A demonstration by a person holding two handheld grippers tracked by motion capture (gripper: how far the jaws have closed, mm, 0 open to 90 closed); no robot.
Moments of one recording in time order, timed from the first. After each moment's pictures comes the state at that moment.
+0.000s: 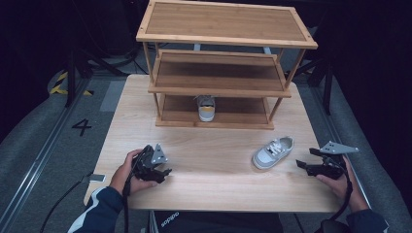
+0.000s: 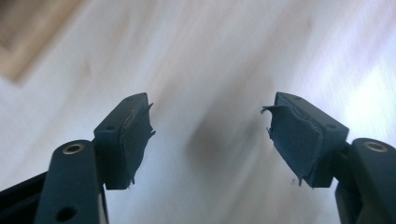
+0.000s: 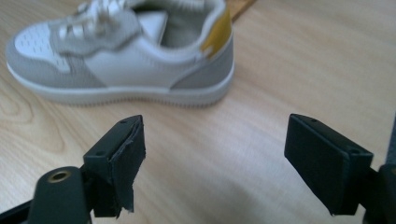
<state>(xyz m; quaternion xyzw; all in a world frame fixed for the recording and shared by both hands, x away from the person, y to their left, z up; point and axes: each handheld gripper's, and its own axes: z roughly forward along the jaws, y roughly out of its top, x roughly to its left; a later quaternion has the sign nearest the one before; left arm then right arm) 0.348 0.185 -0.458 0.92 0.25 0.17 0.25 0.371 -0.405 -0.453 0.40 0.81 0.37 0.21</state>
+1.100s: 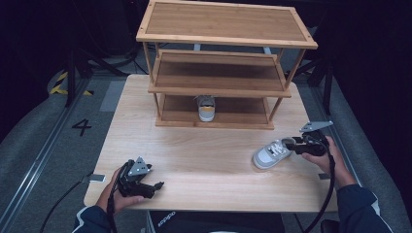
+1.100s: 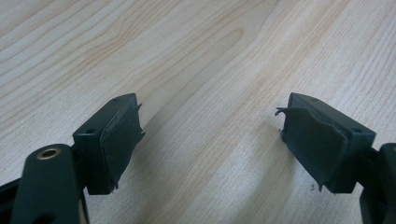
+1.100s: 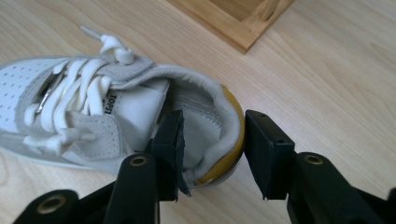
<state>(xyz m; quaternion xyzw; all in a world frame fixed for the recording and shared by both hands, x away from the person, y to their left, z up) 0.321 0.220 -0.482 0.87 0.31 0.12 0.35 0.429 -0.364 -0.431 0.39 0.86 0.29 0.17</state>
